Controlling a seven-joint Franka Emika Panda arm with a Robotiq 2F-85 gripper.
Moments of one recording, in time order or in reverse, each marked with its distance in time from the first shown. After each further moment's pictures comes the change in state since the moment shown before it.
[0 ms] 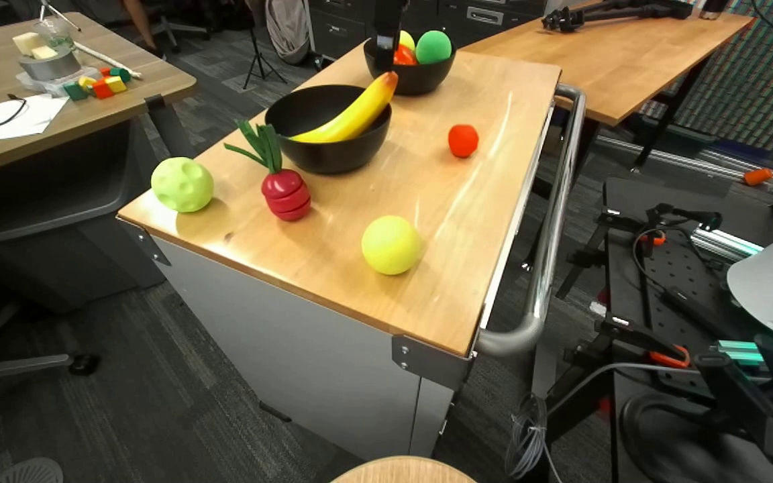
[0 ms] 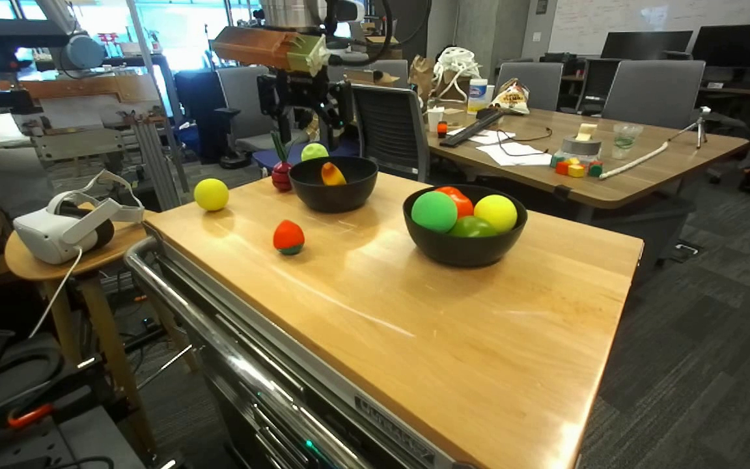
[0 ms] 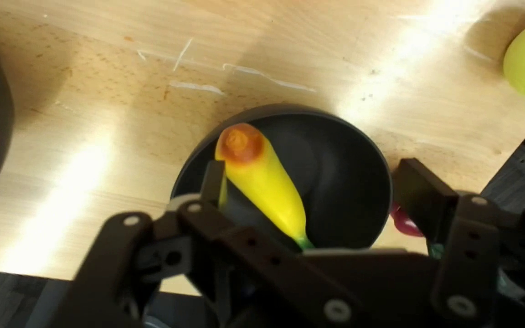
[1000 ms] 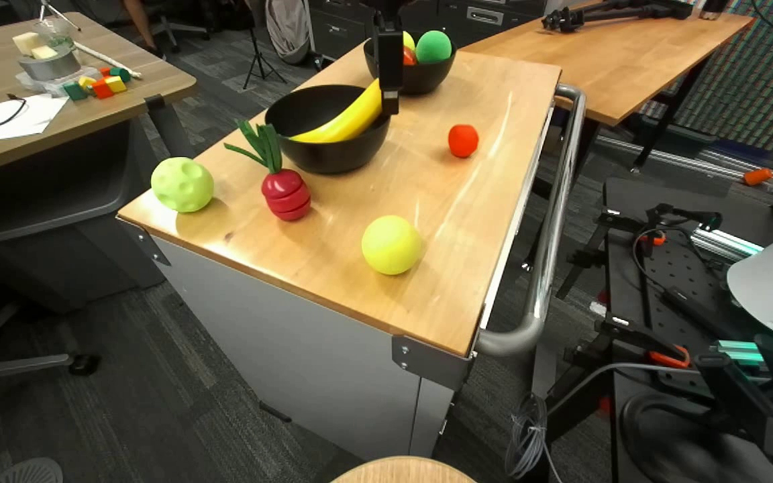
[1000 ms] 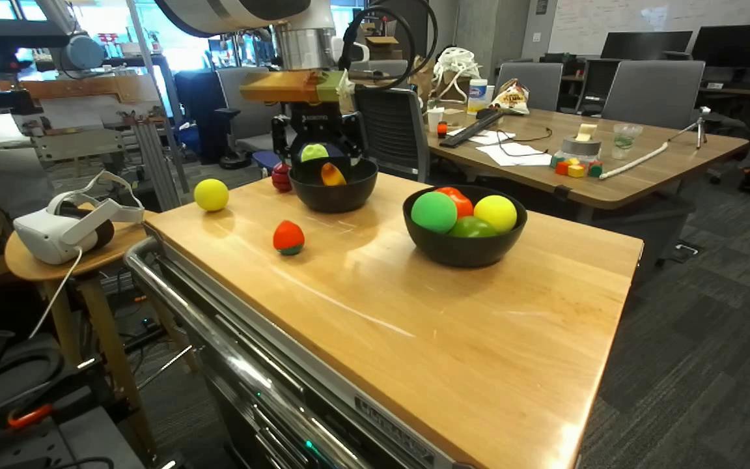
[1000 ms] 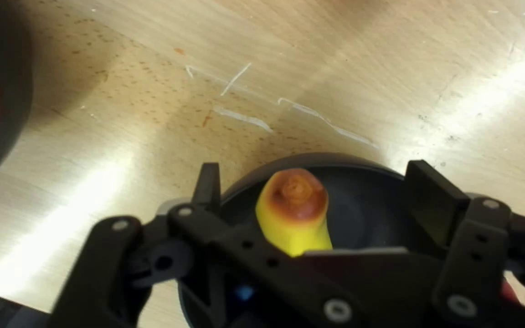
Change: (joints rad) arm 0.002 0.141 0.015 0.058 -0.209 0.002 -0.006
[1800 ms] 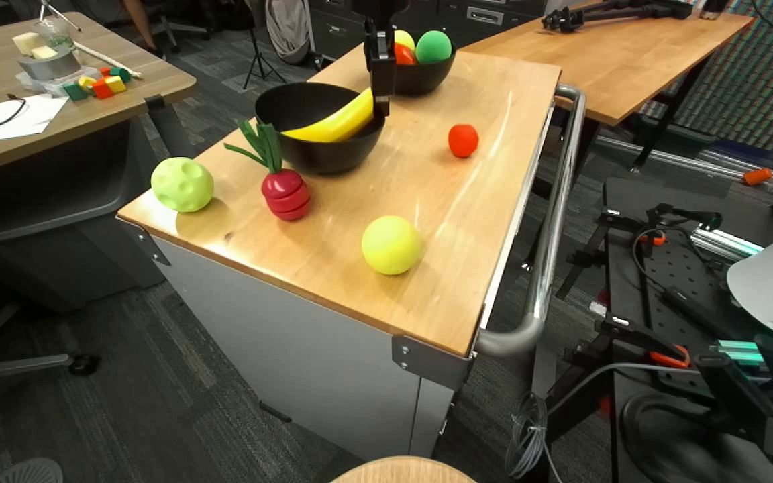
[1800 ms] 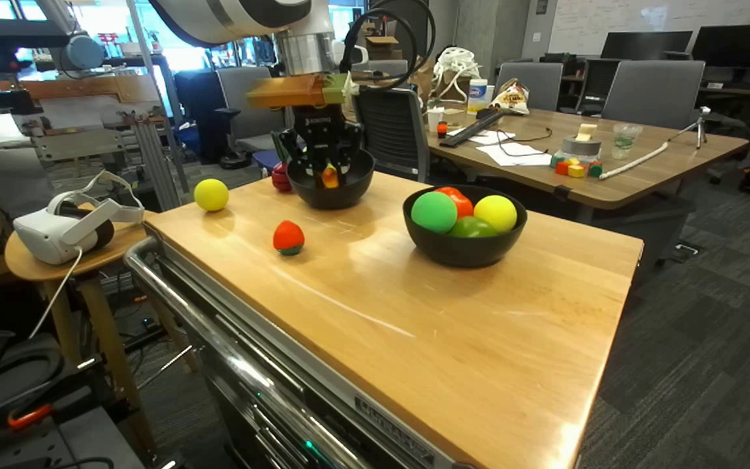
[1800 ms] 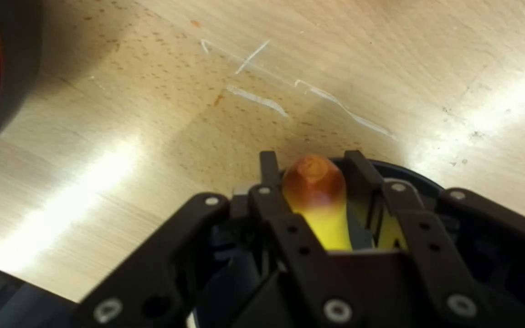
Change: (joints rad) arm 0.001 0.025 0.010 0.010 -0.057 0.040 0.000
